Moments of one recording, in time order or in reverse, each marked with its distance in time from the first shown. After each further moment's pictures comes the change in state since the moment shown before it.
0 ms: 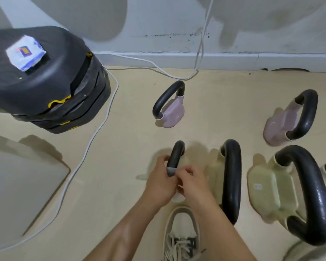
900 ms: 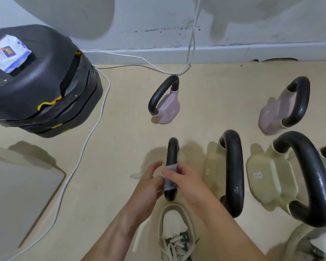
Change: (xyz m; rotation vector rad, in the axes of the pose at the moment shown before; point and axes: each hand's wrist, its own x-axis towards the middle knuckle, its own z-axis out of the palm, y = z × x) left_hand -0.010 -0.033 -0.032 -0.361 -0.176 -0.090; right_hand 0.002 0.015 0.007 0.074 -0.242 -0.102
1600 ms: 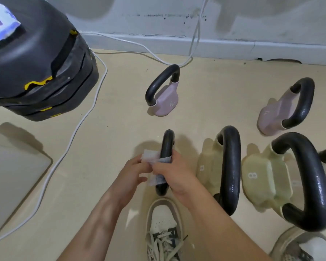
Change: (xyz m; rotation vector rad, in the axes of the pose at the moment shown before) left_hand 0.026 -0.010 -0.027 0.059 -0.020 0.059; right_hand 0.021 0.000 0.006 -0.010 -0.030 -0.049
